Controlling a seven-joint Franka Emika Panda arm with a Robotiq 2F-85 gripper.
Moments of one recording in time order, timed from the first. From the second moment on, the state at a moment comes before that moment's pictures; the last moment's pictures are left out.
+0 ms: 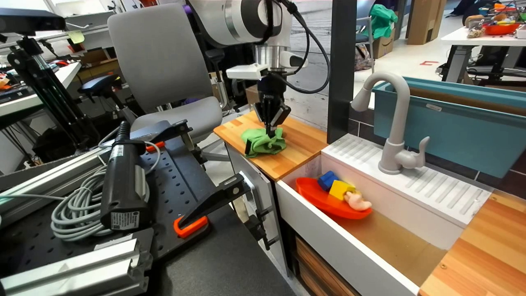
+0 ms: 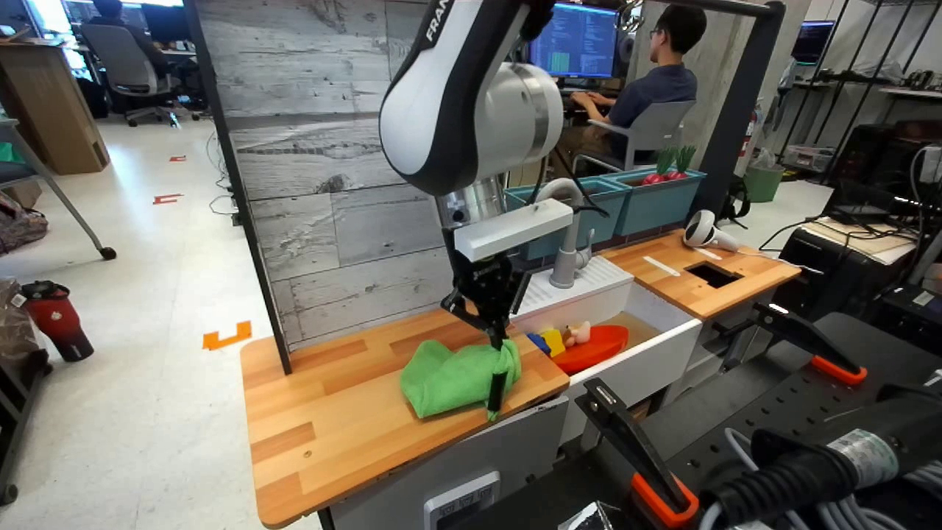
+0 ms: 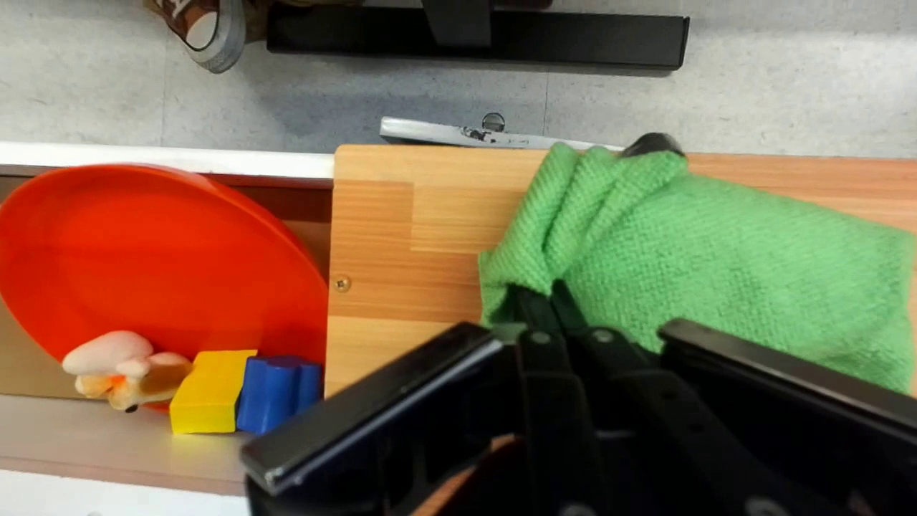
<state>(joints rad) 0.22 0.93 0.00 -1.69 -0.13 2.30 0.21</state>
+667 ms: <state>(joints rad) 0.24 1.09 0.00 -1.47 -0.13 2.24 0.21</state>
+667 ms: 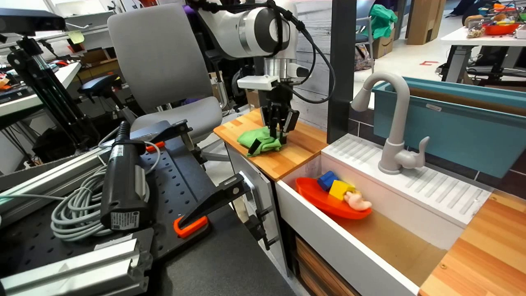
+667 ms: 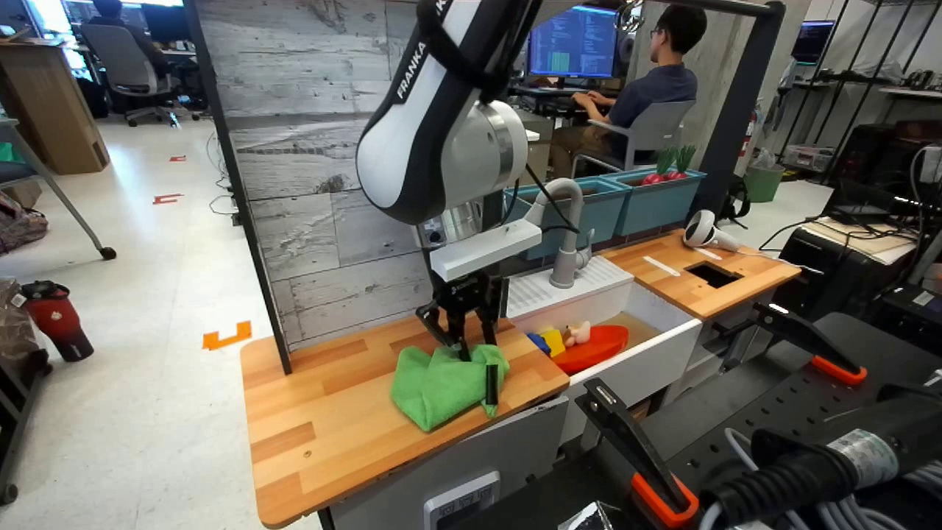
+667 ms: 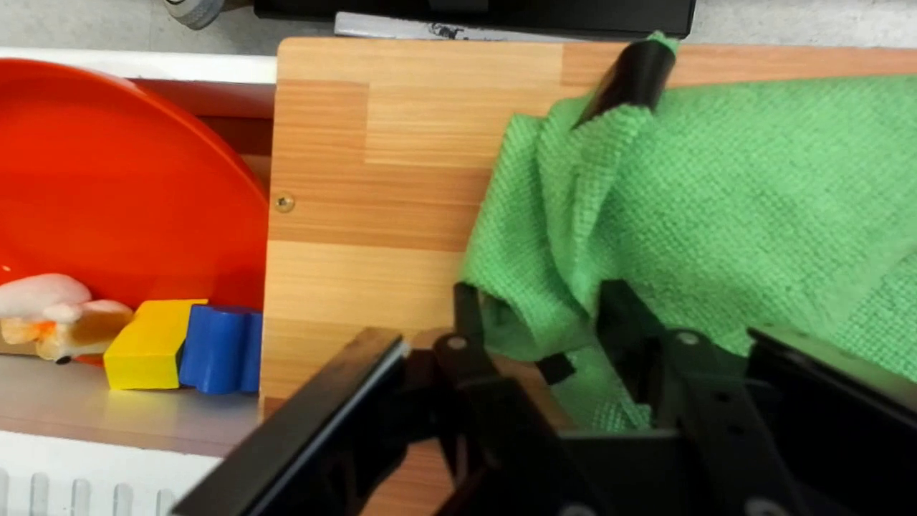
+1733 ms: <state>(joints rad) 0.25 0.83 0.03 -1.71 -0.12 2.30 0.21</state>
